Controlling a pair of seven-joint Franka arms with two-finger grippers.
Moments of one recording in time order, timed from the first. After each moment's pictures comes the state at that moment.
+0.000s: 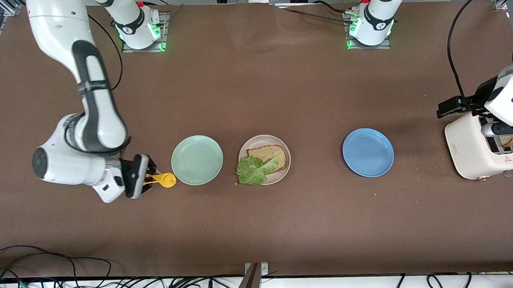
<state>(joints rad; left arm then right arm) 0.05 0.18 -0.03 -1.51 -0.01 1.56 -0.04 0.46 0.67 -0.32 -1.42 0.56 2.01 -1.35</state>
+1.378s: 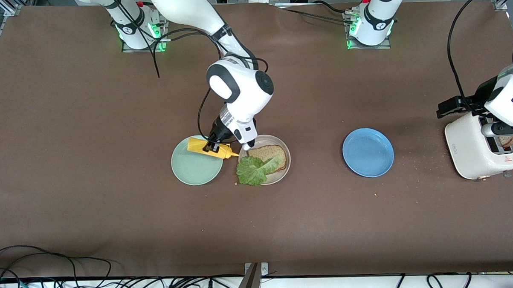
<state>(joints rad) 0.05 0.18 -0.03 -1.51 -0.01 1.56 -0.04 1.02 0.77 -0.31 -1.38 -0.50 1.84 -0.42</state>
